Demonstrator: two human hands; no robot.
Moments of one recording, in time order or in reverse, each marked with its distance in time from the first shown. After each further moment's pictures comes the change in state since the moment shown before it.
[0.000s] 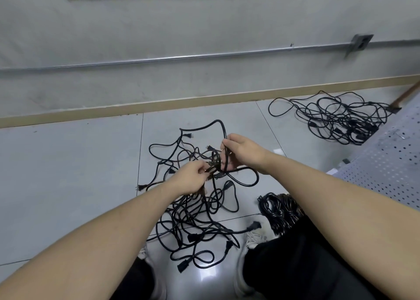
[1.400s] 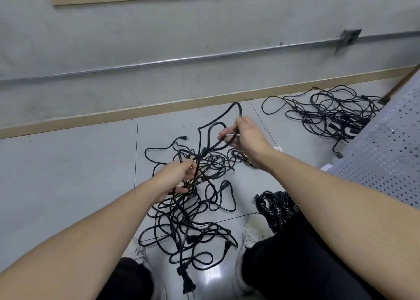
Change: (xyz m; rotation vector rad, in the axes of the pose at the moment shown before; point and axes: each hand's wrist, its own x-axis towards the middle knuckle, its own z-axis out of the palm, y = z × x) left_hand -0.007 0.002 -0.018 -0.489 0.012 -0.277; right_hand 0.003 -0.005 -0.022 0.429 0.387 -0.035
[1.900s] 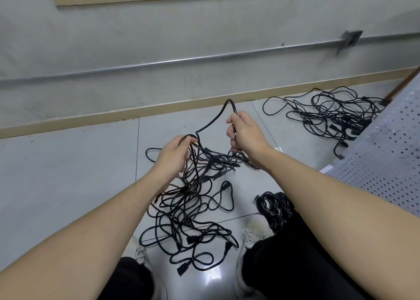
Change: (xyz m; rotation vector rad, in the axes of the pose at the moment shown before) left_hand -0.001 0.027 -0.002 -0.072 0.207 0.367; right_hand -0.014 -0.016 0.011 -0.134 0.001 -0.113
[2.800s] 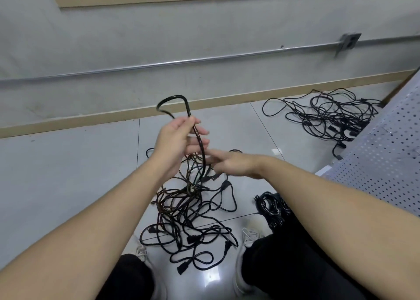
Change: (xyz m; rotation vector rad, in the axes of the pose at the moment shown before) left_hand -0.027 0.067 0.007 -0.405 -0.019 0.050; right_hand -0.018 0.024 0.005 -0.585 -0.736 0.187
